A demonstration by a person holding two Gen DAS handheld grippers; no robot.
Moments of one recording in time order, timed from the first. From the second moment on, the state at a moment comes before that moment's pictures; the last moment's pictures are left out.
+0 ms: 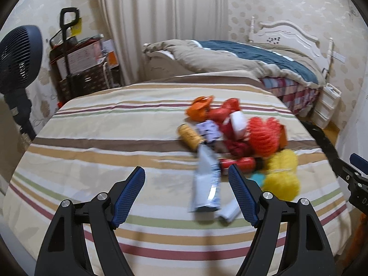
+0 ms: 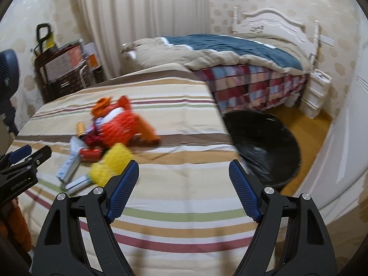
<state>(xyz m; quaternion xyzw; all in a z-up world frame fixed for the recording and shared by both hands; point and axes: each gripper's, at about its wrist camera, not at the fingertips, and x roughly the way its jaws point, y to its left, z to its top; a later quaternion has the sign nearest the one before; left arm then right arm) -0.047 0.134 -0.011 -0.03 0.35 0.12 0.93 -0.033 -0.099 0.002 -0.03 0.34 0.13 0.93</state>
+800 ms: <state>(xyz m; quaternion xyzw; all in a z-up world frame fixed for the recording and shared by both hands) -0.054 0.164 -0.032 -0.05 0.36 0.13 0.92 -0.011 -0.012 -0.029 -0.06 0.40 0.17 0.90</state>
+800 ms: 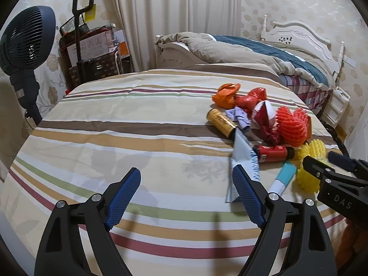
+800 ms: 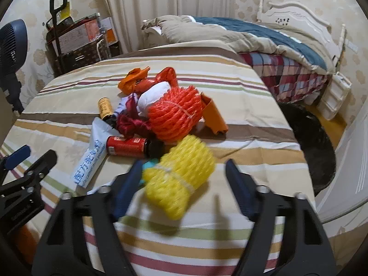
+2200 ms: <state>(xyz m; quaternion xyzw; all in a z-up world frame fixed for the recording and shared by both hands) -0.034 0.133 -0.049 -0.05 0.40 0.08 0.91 -0.013 -0.079 -0.035 -0.01 0.40 0.17 0.90</state>
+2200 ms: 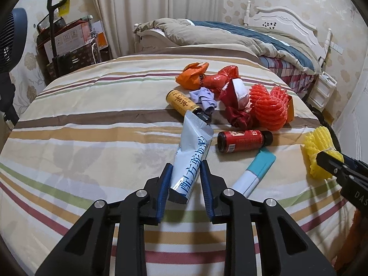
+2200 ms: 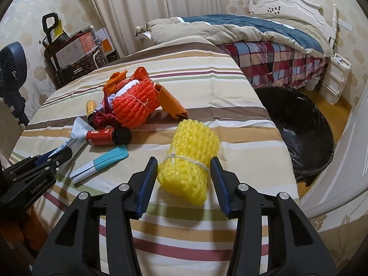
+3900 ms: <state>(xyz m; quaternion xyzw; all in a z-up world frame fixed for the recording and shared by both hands) 0.117 -0.080 -0.026 0.02 0.35 -0.09 0.93 0.096 -0.243 -0.019 0.03 0.34 0.03 0.94</state>
